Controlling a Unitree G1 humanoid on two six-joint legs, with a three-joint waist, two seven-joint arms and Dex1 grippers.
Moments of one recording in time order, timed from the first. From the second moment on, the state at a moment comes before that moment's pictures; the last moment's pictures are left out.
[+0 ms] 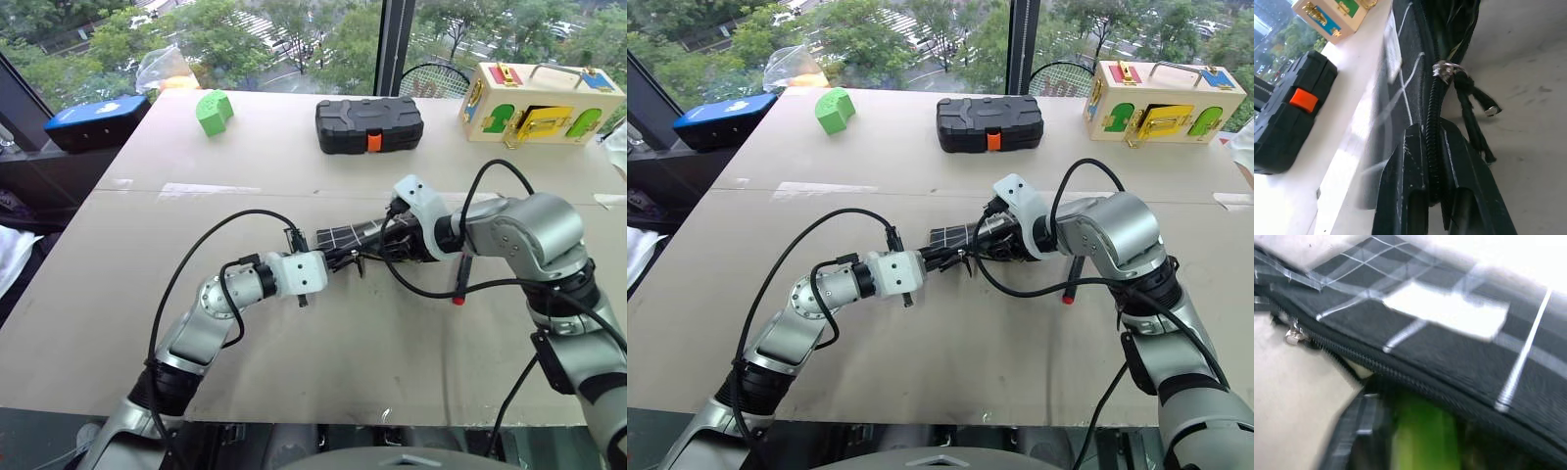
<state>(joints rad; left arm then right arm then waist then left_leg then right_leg) -0.25 0.58 -0.24 -0.13 0.14 -0.15 -0.72 -0.85 -0.46 0.27 -0.21 0.48 1.53 0.52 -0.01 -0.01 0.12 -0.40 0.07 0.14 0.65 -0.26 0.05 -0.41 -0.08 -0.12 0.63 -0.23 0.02</state>
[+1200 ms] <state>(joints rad) -0.31 0.56 -0.13 -0.17 -0.02 0.21 -0.74 -0.19 -0.29 -0.19 -0.75 0.36 1.61 0.01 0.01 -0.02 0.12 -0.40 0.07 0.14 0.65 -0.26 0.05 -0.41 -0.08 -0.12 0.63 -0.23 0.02</state>
